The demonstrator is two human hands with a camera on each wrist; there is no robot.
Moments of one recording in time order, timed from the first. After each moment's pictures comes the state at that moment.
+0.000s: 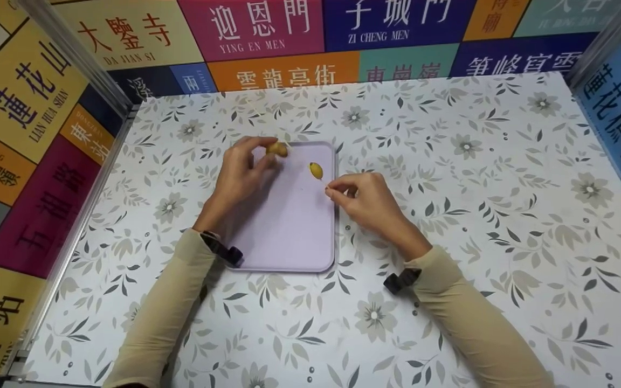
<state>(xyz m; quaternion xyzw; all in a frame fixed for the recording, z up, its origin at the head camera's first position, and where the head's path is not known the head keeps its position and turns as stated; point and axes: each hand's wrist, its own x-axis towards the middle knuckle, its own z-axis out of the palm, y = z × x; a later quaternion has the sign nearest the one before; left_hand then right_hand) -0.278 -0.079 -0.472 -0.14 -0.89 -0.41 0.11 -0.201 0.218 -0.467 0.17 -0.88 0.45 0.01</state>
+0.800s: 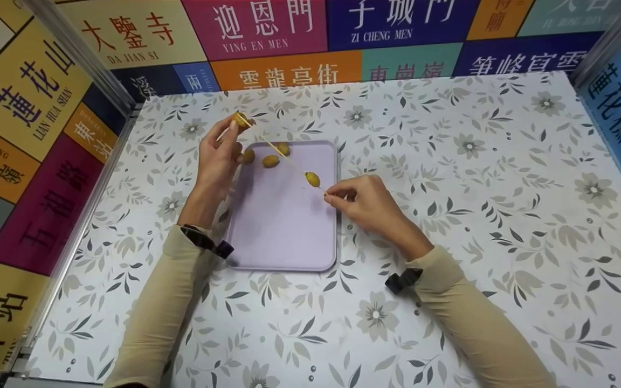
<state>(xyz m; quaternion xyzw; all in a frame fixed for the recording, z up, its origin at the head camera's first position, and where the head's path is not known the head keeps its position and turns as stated) -0.282 -0.103 -0.453 0.01 -0.62 -0.78 0.05 -0.201 0.217 -0.473 0.19 -0.88 0.44 -0.01</state>
